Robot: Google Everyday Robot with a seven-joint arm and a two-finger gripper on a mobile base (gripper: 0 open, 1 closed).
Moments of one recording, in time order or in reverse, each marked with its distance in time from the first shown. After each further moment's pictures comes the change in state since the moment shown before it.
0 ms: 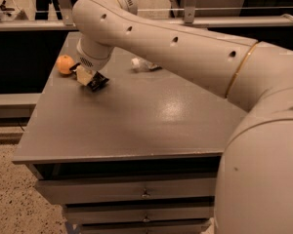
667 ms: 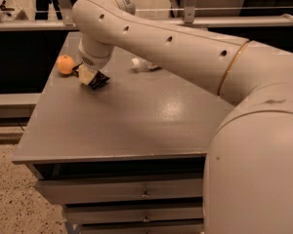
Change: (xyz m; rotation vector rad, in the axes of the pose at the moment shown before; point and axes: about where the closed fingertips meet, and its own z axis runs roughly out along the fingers) arm 0.005 -0.013 0.011 0.015 0.037 -0.015
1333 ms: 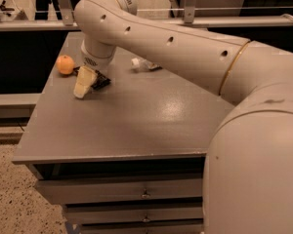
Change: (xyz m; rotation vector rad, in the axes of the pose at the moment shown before) arm 0.005 -0.004 -0.001 0.007 0.009 0.000
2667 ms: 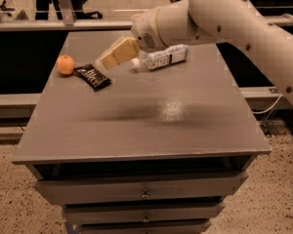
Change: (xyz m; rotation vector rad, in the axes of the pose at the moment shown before) arm 0.025 -0.023 -0.159 -0.124 -0.644 0.091
